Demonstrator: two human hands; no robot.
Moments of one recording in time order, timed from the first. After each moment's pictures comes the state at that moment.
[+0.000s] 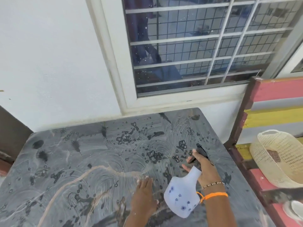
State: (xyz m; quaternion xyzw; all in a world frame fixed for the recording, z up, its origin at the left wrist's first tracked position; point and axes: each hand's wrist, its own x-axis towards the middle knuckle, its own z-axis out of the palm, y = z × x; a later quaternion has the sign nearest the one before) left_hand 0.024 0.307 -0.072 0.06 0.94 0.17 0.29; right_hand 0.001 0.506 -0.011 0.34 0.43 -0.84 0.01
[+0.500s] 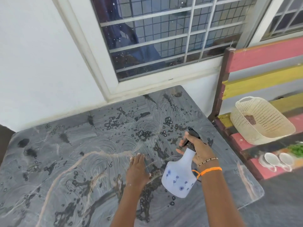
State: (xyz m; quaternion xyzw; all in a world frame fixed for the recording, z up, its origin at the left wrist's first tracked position) left_hand 0.030 0.307 -0.076 0.09 0.96 0.15 0.24; right_hand 0.046 0.521 -0.018 0.33 0.43 -0.84 0.05
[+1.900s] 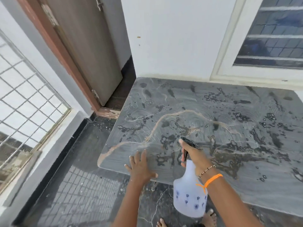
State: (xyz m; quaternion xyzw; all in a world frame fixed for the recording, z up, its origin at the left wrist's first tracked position) left_hand 0.220 -0.006 -0.080 -0.20 0.93 0.23 0.21; right_hand 0.160 0.181 -0.022 0.21 0.63 -0.69 0.29
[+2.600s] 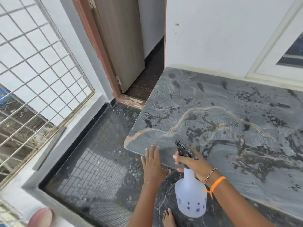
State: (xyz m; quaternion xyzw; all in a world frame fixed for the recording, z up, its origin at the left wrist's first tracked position) left_hand 0.279 -0.037 -0.103 -0.22 0.94 0.26 0.09; right_hand 0.213 0.098 -0.029 0.03 0.70 -0.60 0.39
